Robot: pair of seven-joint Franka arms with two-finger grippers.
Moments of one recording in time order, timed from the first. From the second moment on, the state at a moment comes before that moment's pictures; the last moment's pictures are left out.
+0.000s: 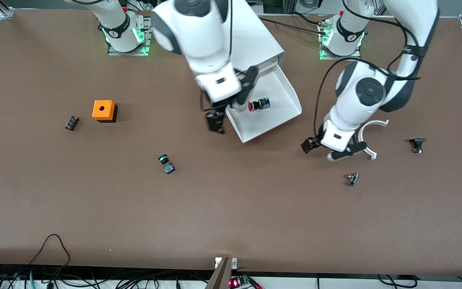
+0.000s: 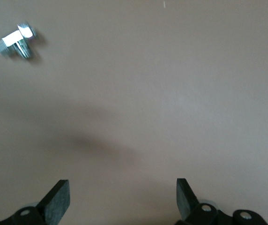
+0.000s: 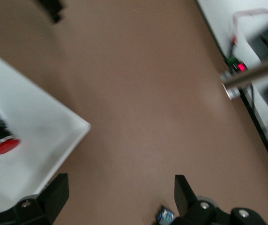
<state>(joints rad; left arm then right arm) -0.09 0.29 -0.30 -2.05 0.03 2.43 -0.82 0.63 0.48 0.08 -1.26 -0.11 2.00 -0.29</state>
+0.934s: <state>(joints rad) -0.14 0.30 -0.59 -2.20 0.03 2.47 -1.00 0.34 0.39 -0.09 -1.37 -0.10 1.77 0.56</state>
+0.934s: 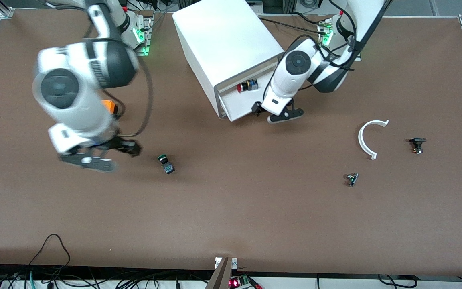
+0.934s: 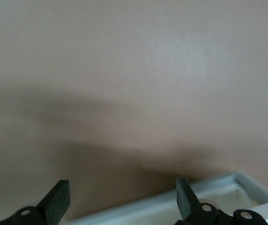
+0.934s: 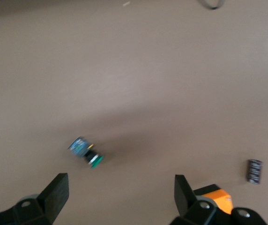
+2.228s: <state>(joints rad) 0.06 0.08 -0.40 -2.01 0.03 2.22 -0.66 0.04 0.06 0.00 -1.67 -0.08 1.68 0.10</state>
